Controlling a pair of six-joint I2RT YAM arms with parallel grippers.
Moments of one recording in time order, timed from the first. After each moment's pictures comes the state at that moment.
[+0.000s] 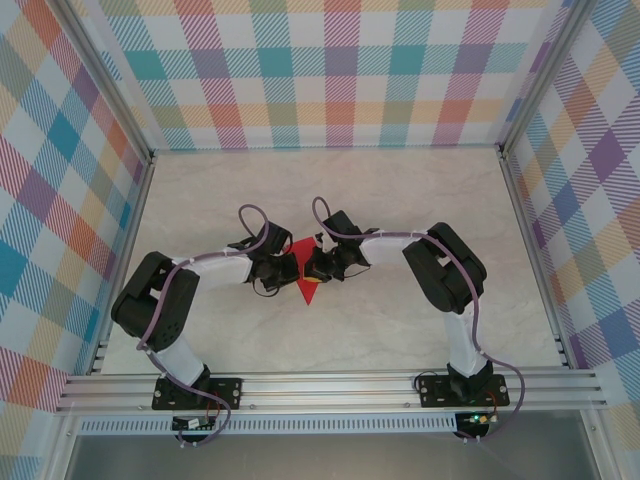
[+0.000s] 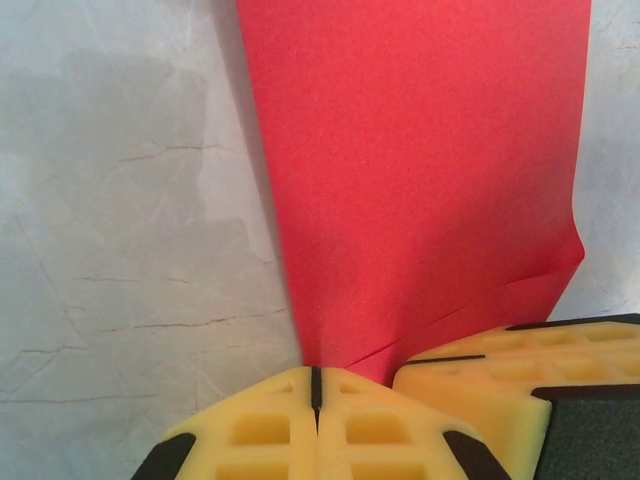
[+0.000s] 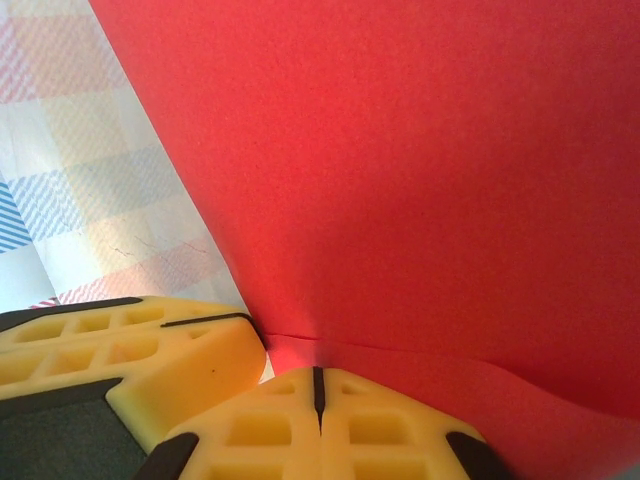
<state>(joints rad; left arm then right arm) -0.52 1.67 0.85 -0.28 0.17 -0.84 0.70 2.06 1.21 -0.18 -0.61 0.86</state>
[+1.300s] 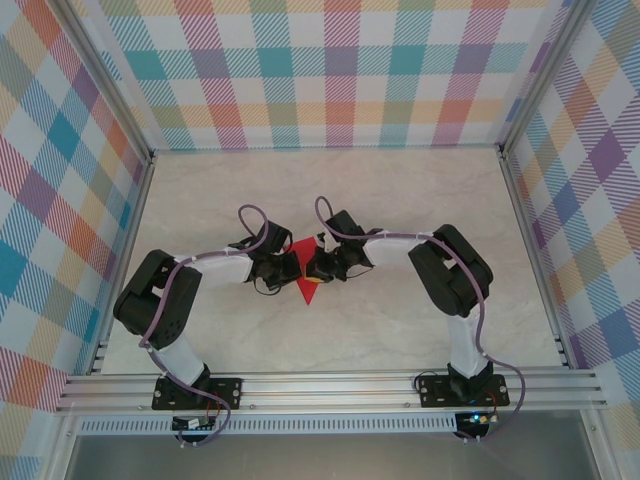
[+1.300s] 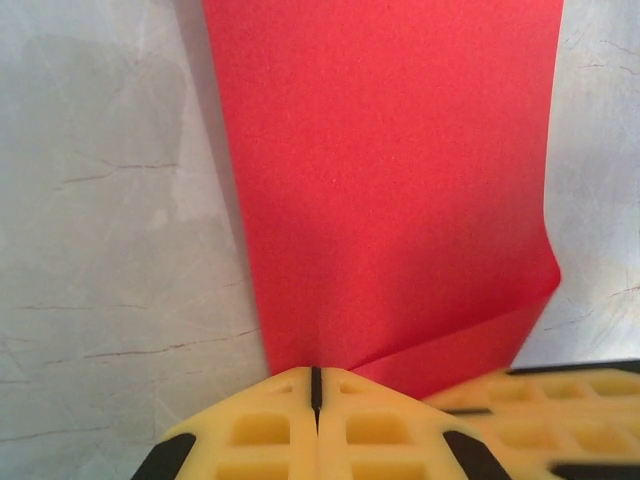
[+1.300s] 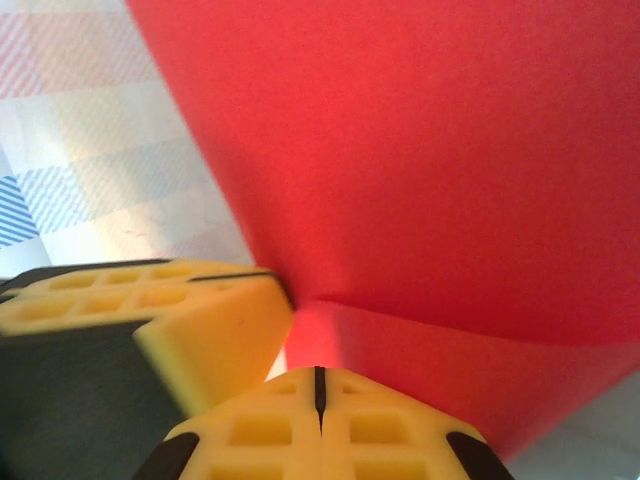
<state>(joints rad) -0.52 1.70 0.85 -0.22 0.21 -0.87 0.70 2.00 1.17 -0.19 -0.61 0.86</state>
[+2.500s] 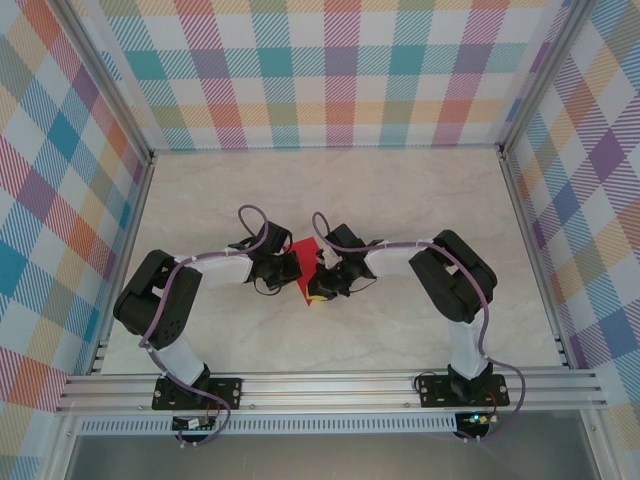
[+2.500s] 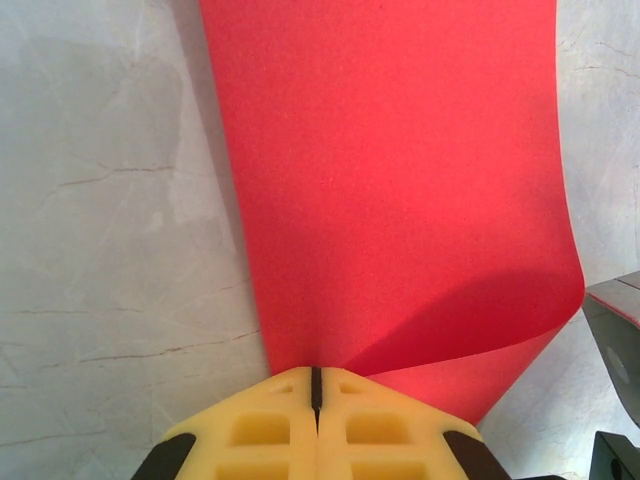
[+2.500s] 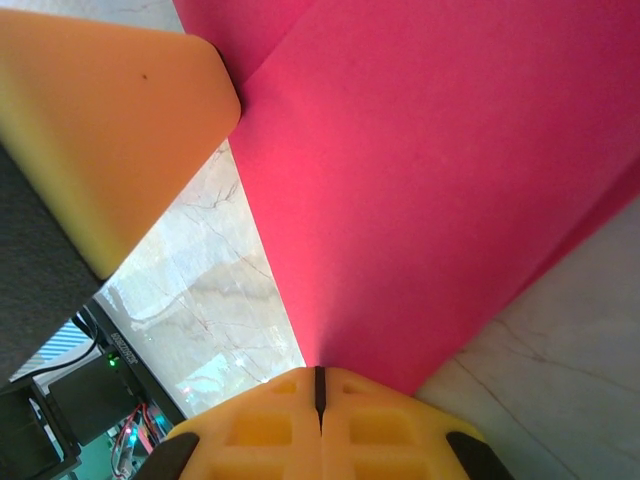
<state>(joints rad) -0.52 1.70 0.84 -0.21 0.21 -0.87 0.75 1.96 1.06 -0.19 -0.69 0.80</state>
